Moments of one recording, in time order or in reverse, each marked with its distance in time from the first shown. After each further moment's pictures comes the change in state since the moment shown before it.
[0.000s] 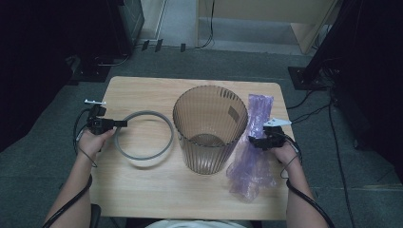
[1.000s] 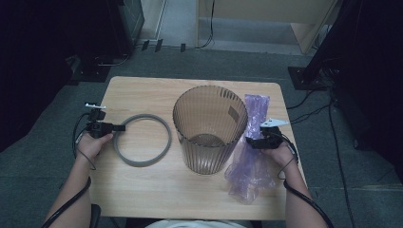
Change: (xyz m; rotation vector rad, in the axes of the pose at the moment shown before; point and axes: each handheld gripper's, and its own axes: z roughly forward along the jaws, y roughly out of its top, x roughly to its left) left arm 0.017 -0.011 0.007 0.033 0.038 -0.015; right arm 0.007 0.003 0.003 0.001 0.036 -0.034
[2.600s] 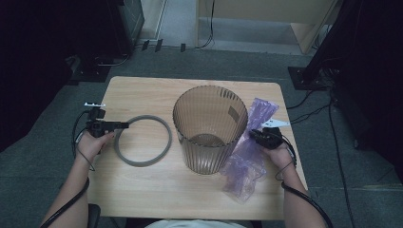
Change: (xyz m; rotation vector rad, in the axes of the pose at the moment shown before) left arm -0.017 0.003 -0.010 -0.070 0.002 0.057; right arm 0.004 -0.001 -0.003 -0.058 0.014 0.030
